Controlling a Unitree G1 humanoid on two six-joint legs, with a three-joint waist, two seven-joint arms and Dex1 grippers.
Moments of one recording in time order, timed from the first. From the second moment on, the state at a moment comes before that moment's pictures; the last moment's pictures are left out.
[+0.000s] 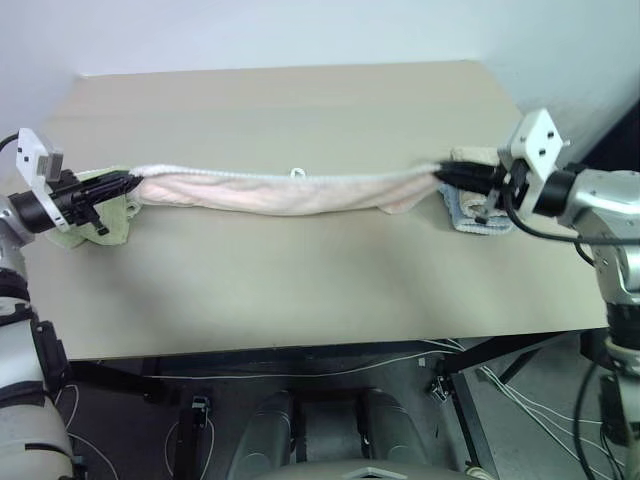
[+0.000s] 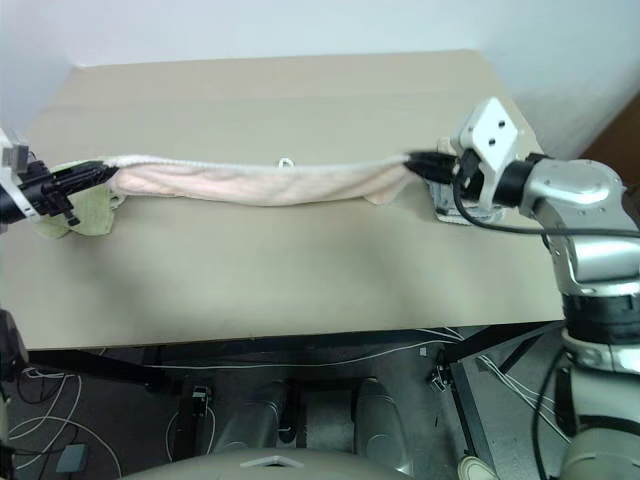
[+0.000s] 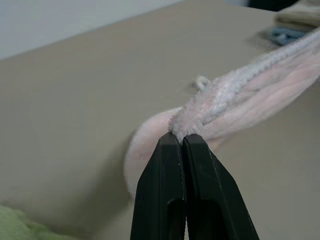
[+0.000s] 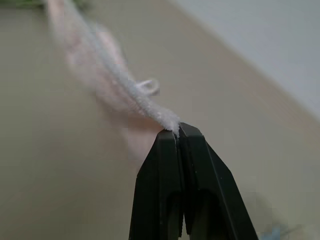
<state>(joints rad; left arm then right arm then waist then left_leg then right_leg) -0.83 0.94 0.26 1.04 -0.29 -0.03 -1.44 -0.54 -0.88 -0.10 -0.14 0.39 0.45 1.01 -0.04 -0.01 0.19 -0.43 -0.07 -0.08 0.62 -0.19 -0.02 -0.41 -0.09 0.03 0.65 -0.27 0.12</state>
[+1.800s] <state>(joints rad) -0.63 1.03 0.19 0.87 -0.34 0.25 -1.54 -0.38 -0.85 -0.09 -0.16 0.58 0.61 1.08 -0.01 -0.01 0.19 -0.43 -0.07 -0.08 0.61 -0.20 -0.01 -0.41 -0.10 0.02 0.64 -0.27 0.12</state>
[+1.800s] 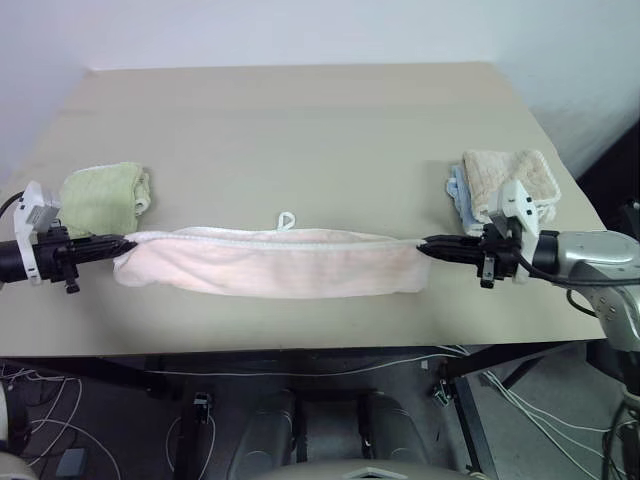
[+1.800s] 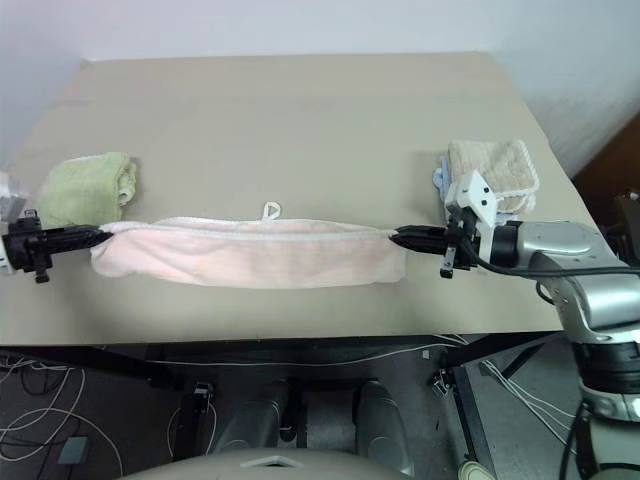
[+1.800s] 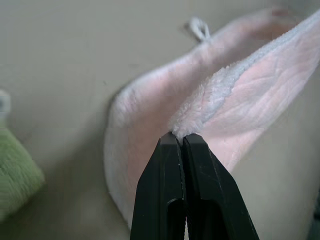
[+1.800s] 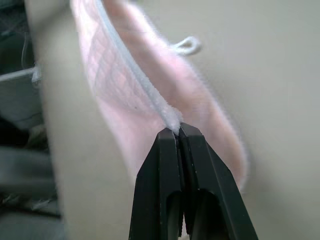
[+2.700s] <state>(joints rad) -0.76 0.94 0.14 1.11 -0.21 0.21 -1.48 -0.56 -0.65 0.03 0.16 0.39 0.49 1.02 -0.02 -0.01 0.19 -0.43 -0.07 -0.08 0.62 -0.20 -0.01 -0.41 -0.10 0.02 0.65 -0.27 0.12</state>
